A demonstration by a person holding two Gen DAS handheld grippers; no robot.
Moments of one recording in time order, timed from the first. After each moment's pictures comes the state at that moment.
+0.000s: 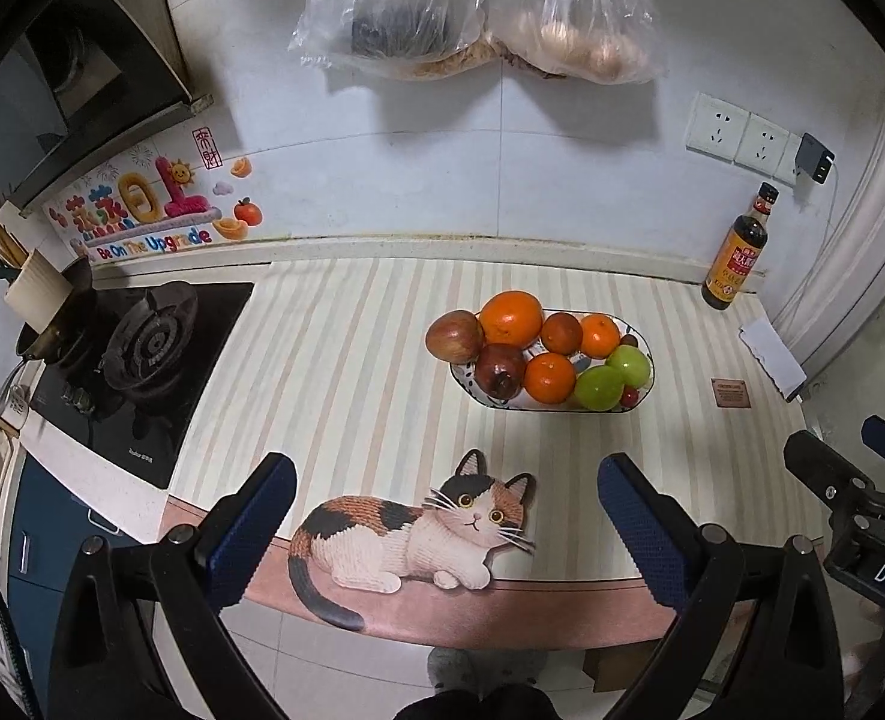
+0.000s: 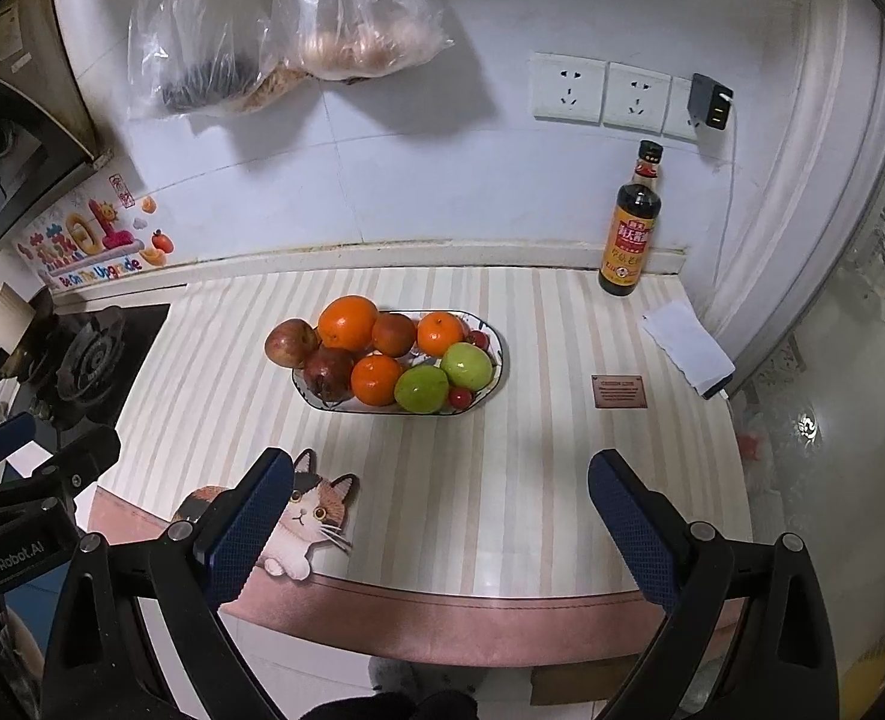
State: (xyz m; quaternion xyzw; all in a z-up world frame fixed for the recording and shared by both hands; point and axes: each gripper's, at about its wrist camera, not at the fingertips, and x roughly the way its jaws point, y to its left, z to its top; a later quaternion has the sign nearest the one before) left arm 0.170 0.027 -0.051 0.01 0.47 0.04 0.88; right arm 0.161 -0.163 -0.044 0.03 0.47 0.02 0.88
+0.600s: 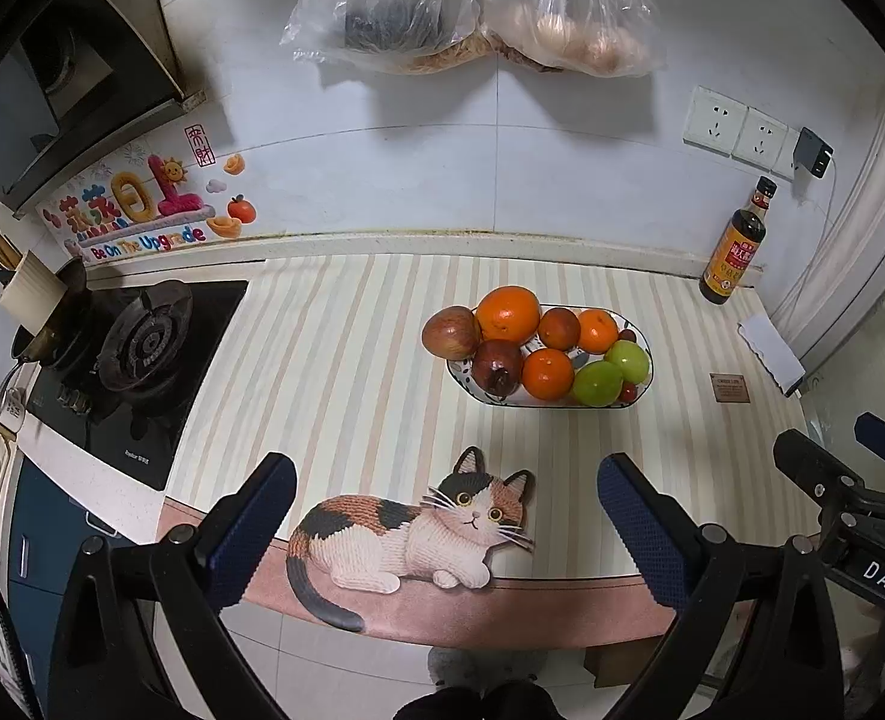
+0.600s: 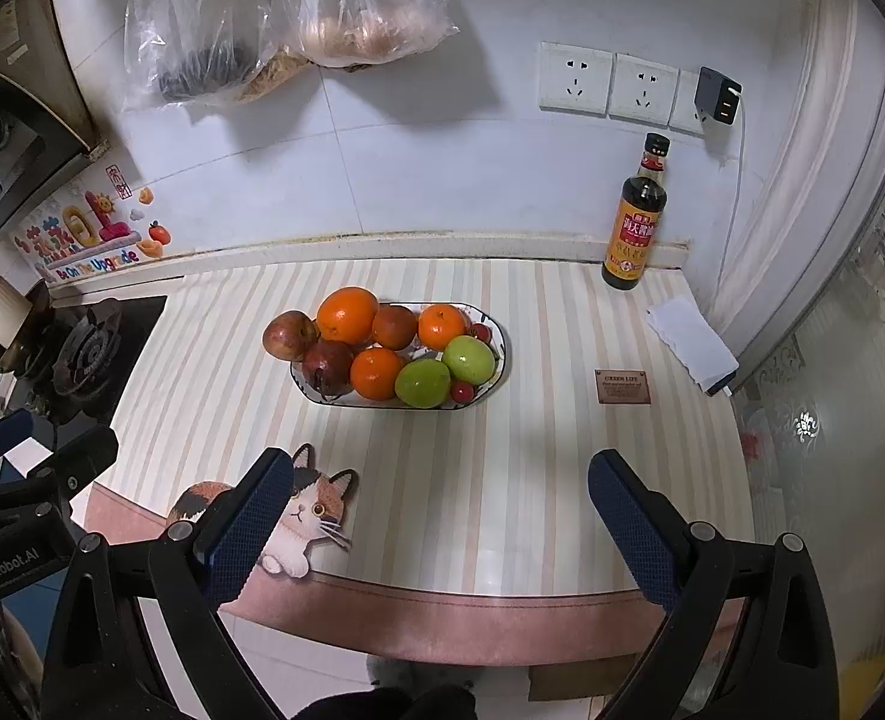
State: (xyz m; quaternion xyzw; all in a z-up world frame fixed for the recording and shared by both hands) left arm 0.174 0.028 -0.054 0.01 0.48 0.03 0.88; right arm 0.163 -0.157 -0.049 0.03 0.48 0.01 0.88
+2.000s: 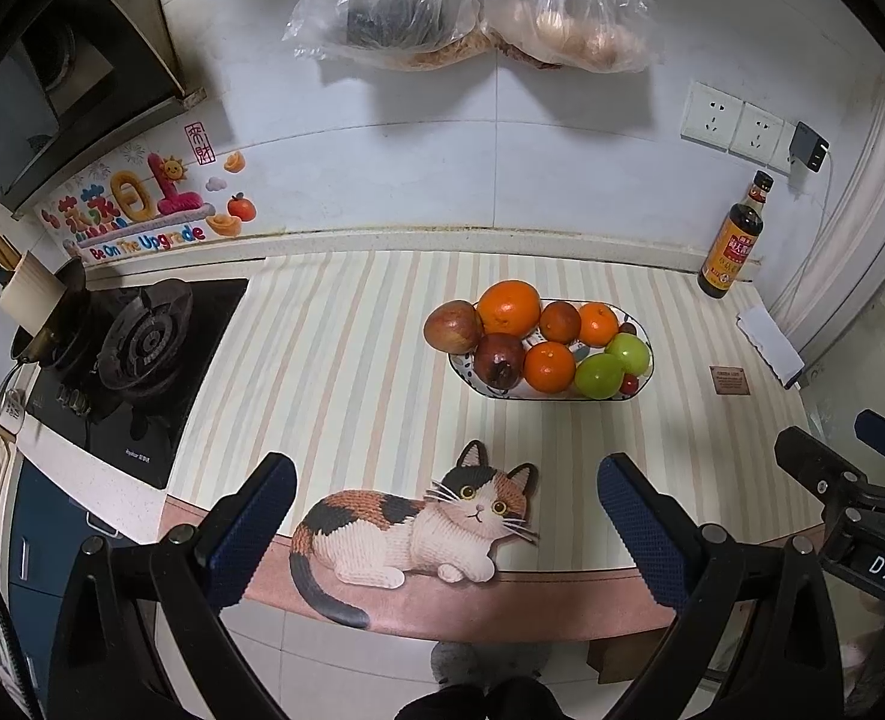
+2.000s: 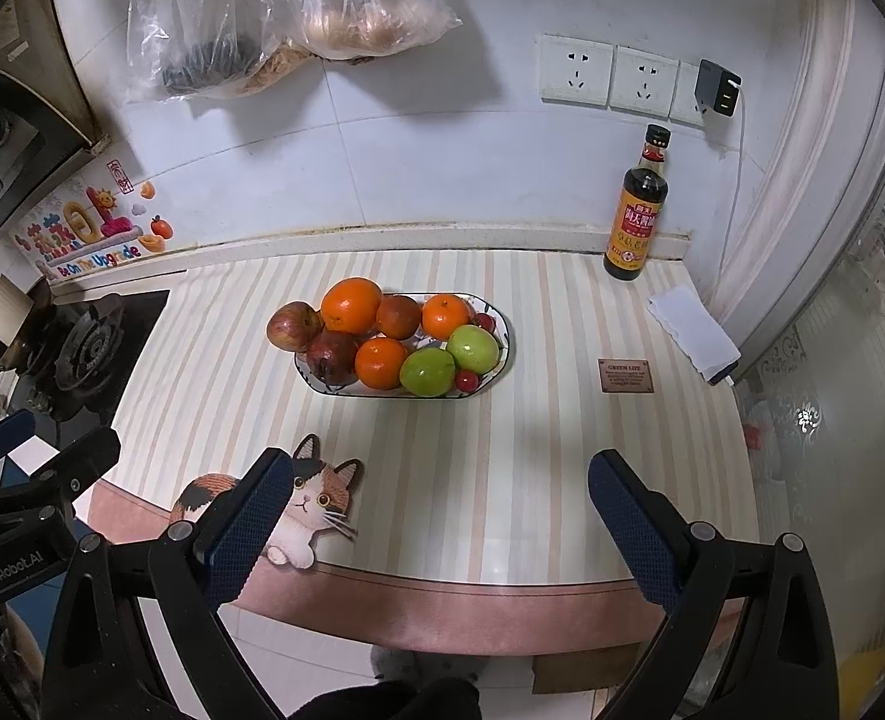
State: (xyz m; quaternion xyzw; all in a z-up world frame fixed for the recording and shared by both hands) left arm 0.170 0.032 -0.060 0.02 0.48 0.02 0.88; right arm 0.158 -0.156 -0.052 0.03 0.48 0.02 0.87
